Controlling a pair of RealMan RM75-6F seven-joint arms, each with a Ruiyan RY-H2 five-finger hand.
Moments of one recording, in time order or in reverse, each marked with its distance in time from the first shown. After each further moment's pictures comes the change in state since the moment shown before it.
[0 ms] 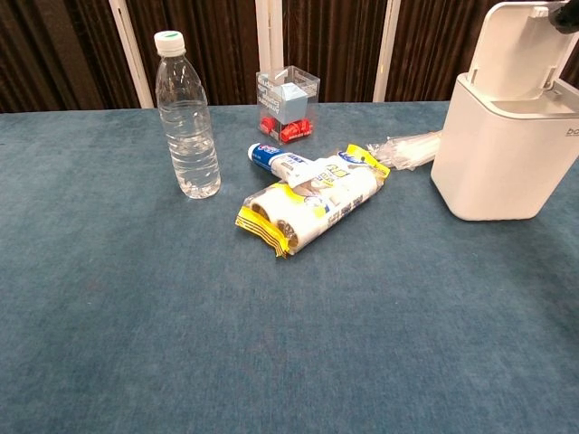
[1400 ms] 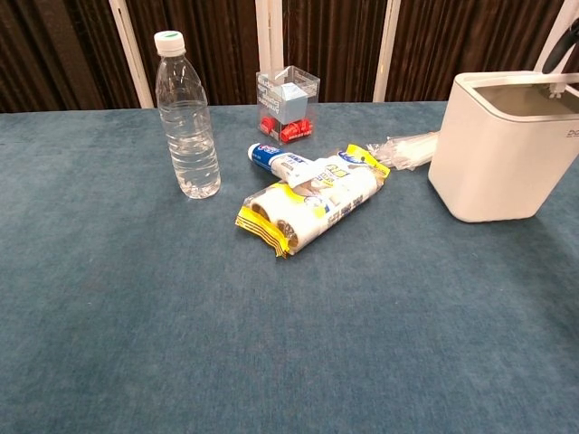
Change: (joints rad) left arm 0.000 -0.001 0.007 -0.009 0.029 0.017 0.011; right arm -0.138 0.150 -0.080 -0.336 -0.189 0.062 0.132
